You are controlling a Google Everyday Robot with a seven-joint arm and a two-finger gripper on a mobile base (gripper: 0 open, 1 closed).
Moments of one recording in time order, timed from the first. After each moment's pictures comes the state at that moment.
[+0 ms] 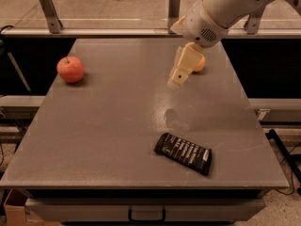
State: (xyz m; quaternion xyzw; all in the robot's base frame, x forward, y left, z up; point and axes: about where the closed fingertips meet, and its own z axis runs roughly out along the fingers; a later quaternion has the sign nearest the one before) arm 0.580 -0.063 0.949 -0.66 0.69 0.09 0.29
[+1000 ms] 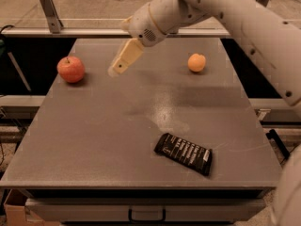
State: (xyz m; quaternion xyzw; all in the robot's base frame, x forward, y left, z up) arm 0.633 0.083 0.940 -0.64 0.63 0.24 0.38
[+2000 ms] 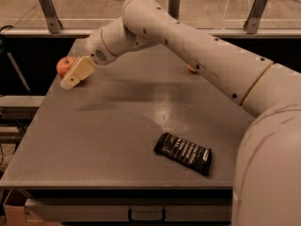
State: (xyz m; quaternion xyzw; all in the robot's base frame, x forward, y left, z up) arm 0.645 0.213 0.894 -0.60 0.63 0.29 0.40
